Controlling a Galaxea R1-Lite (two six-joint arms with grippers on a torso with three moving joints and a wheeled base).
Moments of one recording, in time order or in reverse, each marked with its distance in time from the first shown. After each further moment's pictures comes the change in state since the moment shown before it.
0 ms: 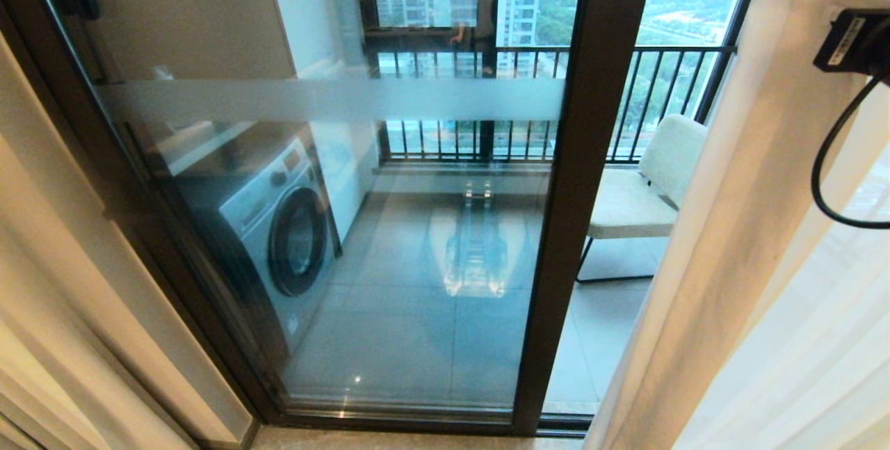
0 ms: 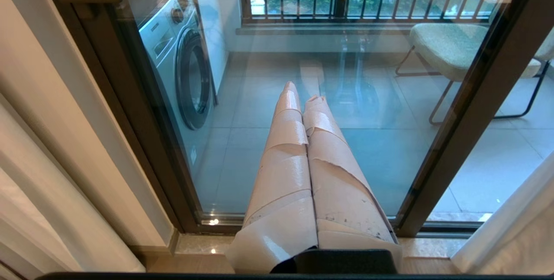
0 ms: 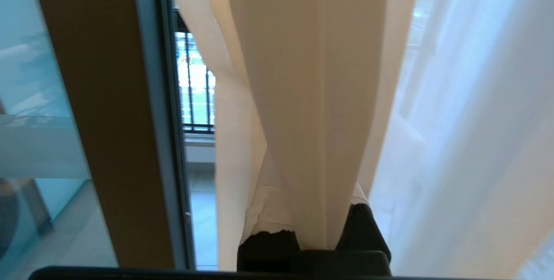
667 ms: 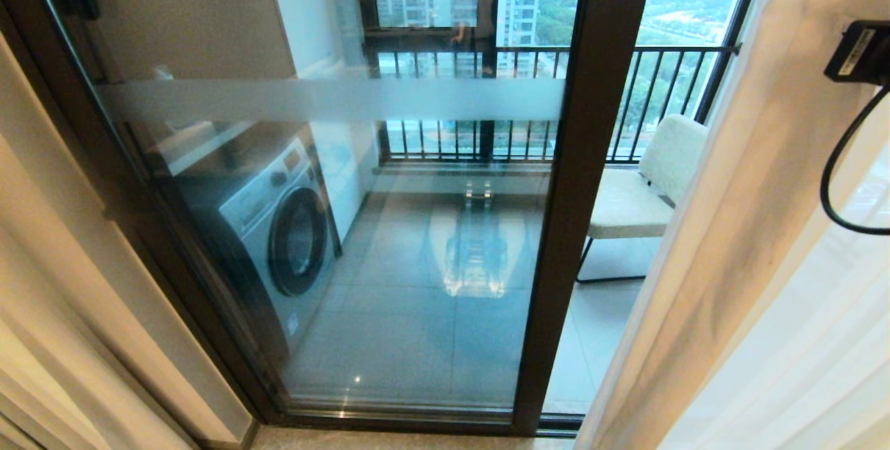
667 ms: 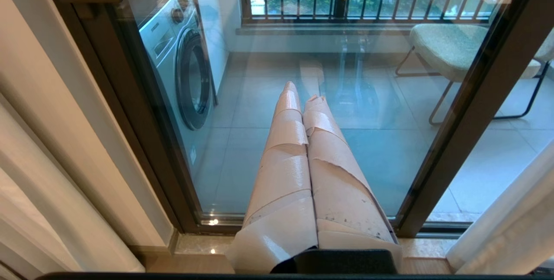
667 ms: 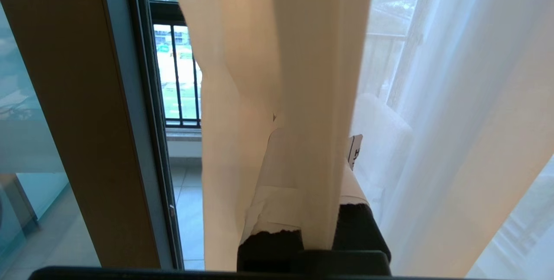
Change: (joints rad) left arm 0.000 0.000 0.000 0.000 0.001 -0.002; right arm -0.038 -0.003 0.034 -0.005 0.002 0.007
